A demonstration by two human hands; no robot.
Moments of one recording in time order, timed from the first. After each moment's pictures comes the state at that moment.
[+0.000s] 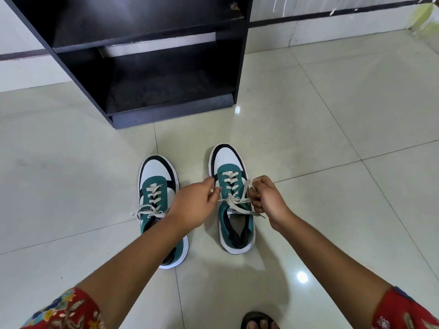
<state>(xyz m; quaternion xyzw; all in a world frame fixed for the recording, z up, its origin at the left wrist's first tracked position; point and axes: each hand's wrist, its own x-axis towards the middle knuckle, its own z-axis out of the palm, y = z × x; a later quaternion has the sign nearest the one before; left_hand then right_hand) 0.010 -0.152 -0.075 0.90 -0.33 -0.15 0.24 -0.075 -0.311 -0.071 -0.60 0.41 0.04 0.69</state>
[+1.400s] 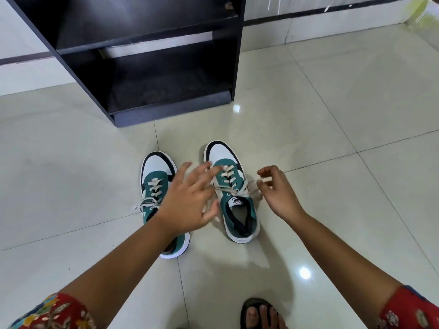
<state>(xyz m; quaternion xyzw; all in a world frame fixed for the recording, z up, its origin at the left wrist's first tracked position) -0.001 -0.123 -0.056 0.84 -0.53 0.04 0.08 -0.104 -0.326 -0.069 -0.81 0.34 0.01 0.48</state>
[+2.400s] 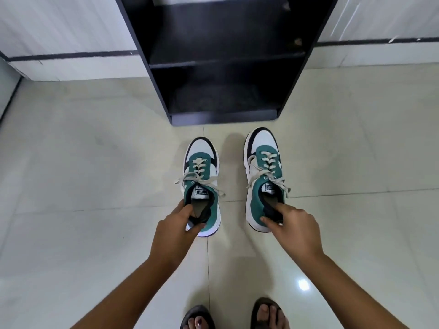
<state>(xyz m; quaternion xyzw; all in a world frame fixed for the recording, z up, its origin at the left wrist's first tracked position) -0.030 -0.021 0.019 0.93 -0.12 -0.14 0.31 -0.098 -0.260 0.033 -0.96 0.19 0.07 0.19</state>
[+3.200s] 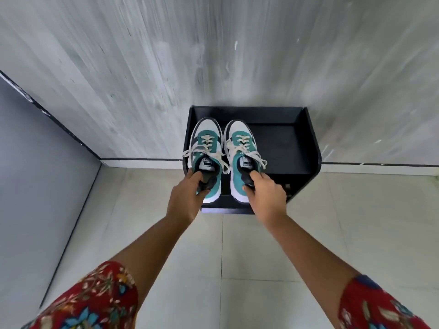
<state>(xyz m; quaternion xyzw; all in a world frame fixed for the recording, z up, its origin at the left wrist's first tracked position) 0.229 -0.064 0.390 0.94 -0.13 -0.04 0.30 0.192 -0.253 0.387 -0.97 0.12 -0.01 0.19</state>
